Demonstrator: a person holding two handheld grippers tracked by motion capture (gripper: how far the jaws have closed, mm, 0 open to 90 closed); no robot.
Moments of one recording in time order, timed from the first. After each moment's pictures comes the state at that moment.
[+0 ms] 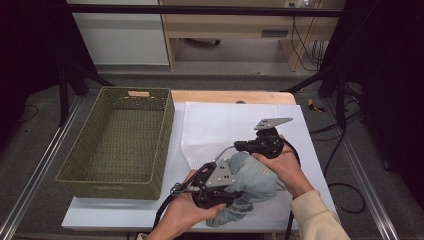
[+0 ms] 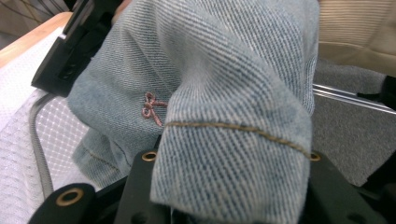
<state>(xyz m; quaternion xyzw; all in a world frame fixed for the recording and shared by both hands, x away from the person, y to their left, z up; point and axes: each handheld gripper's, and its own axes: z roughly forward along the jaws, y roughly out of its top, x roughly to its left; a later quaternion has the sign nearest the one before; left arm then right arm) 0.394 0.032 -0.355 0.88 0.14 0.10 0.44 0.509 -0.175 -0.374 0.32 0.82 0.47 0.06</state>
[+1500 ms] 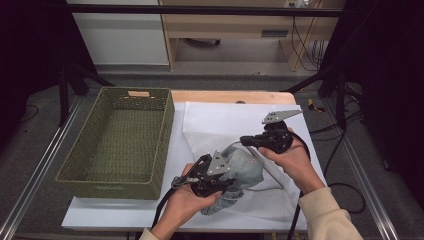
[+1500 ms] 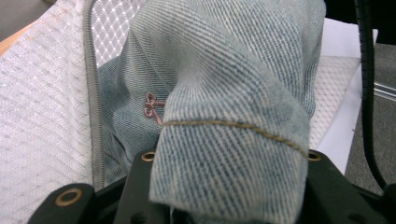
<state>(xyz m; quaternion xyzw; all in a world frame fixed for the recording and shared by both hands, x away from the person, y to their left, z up) 0.420 0.039 -0.377 0.88 0.20 0.14 0.41 0.502 -0.187 -0.339 0.31 0.83 0.46 0.07</state>
